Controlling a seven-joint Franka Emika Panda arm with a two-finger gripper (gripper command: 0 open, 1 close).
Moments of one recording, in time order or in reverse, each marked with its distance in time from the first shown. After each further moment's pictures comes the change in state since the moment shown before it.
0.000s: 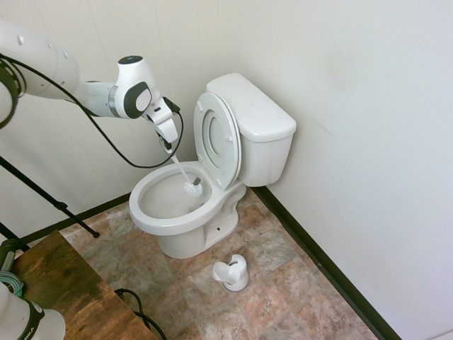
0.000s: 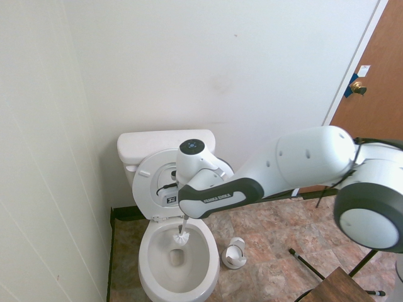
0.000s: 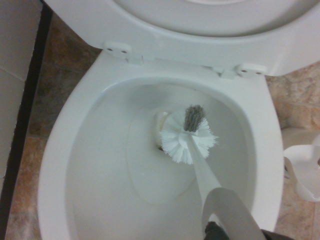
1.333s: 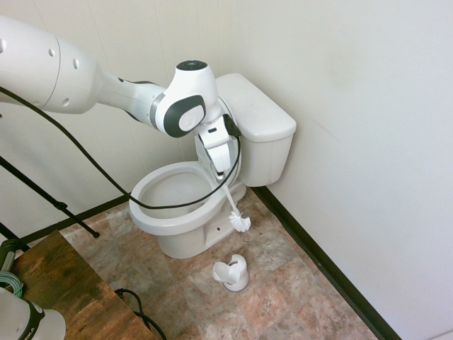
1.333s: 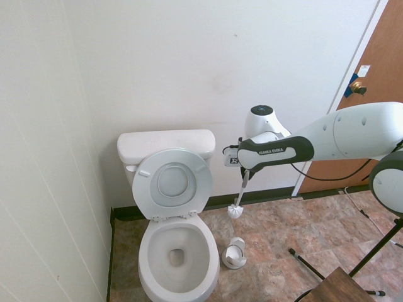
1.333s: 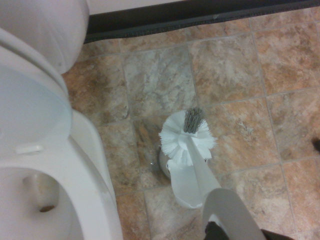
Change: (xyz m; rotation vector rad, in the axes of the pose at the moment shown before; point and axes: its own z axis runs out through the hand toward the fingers) arm 0.220 0.126 0.004 -0.094 0.041 0.330
